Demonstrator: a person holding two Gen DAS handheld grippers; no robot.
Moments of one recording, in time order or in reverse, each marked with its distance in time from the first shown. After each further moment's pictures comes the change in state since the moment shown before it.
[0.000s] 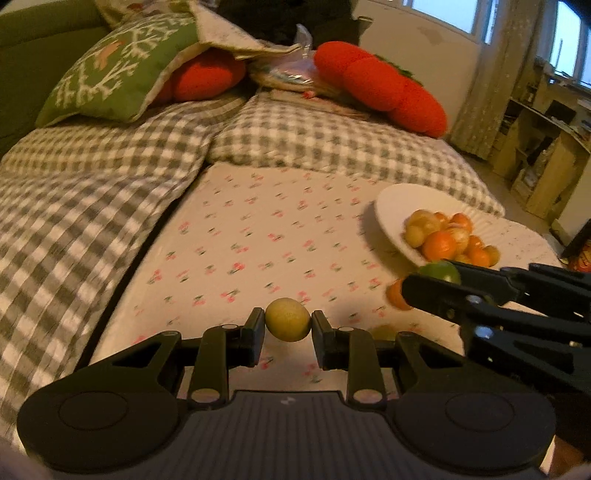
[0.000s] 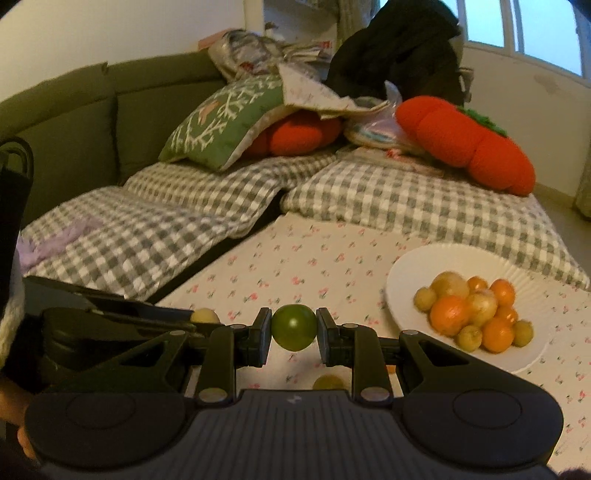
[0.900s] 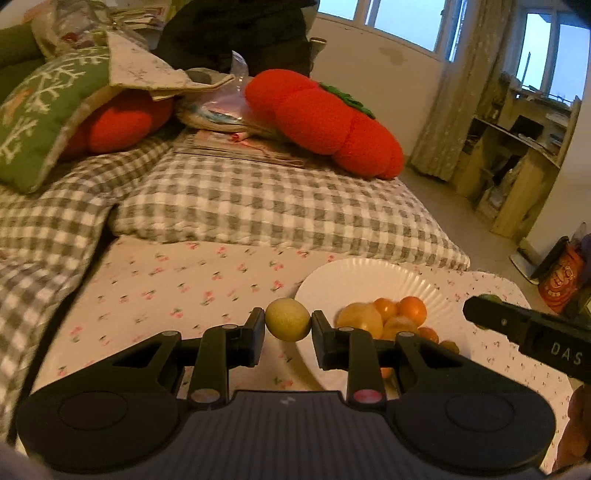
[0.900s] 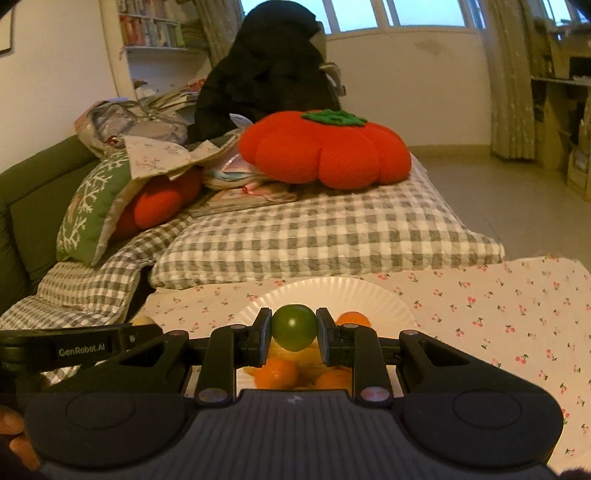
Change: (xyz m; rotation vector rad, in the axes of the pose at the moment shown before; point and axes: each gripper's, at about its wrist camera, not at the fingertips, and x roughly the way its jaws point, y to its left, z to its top) left arm 0.066 -0.062 0.080 0.030 -0.085 -0.130; right arm 0.003 -0.144 0.020 0.318 -0.069 -0.175
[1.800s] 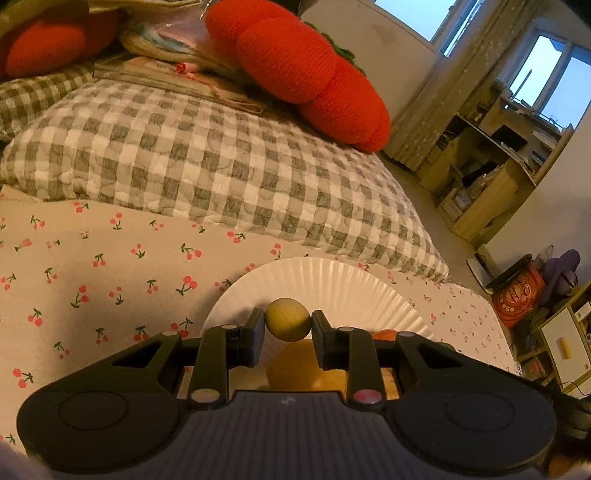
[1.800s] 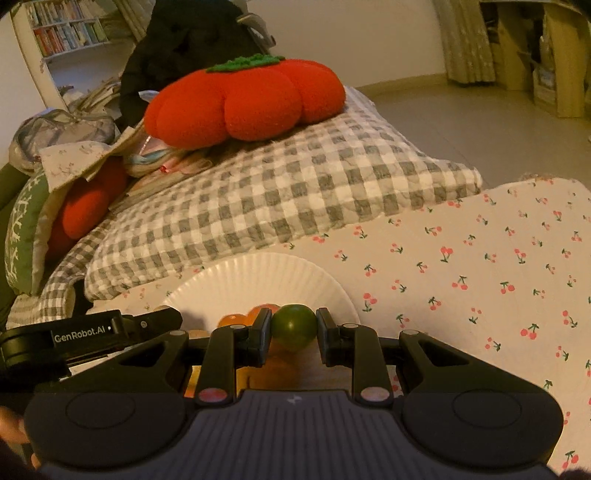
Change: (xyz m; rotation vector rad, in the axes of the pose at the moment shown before) left arm 0.117 -0.015 0.018 -0.141 0.132 -0.193; right arm 0.067 -0.069 -0.004 0.205 0.141 -0.068
